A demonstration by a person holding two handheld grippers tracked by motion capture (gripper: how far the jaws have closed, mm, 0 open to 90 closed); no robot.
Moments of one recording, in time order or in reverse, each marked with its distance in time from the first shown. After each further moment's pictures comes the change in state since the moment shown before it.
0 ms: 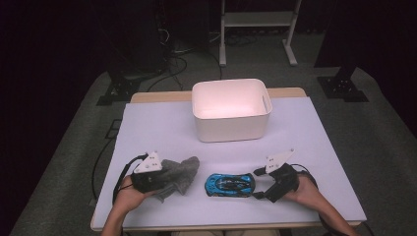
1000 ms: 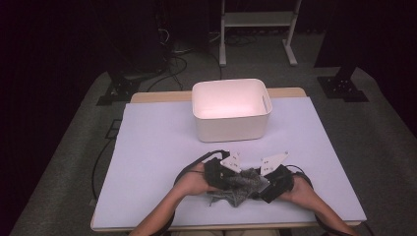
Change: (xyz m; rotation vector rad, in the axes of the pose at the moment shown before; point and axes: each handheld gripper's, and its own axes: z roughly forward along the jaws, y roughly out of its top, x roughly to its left) left arm -0.060 0.107 0.135 0.227 -0.339 0.251; right arm 0.004 0.005 0.012 0.001 -0.022 -0.065
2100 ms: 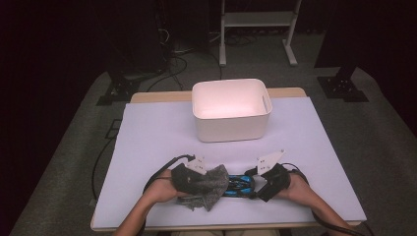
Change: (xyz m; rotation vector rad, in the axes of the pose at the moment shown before) left arm 0.001 -0.076 -0.042 0.030 0.019 -0.157; right arm -0.005 0.007 0.007 -0.008 0.058 -0.024
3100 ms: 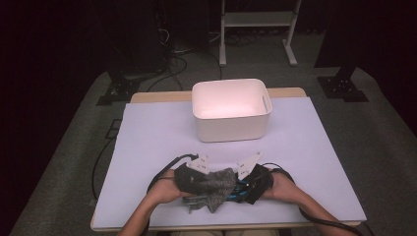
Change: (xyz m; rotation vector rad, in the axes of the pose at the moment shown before) left arm -0.010 0.016 0.000 -0.052 -0.021 0.028; right arm 0.005 0.030 0.034 0.090 0.071 -0.086
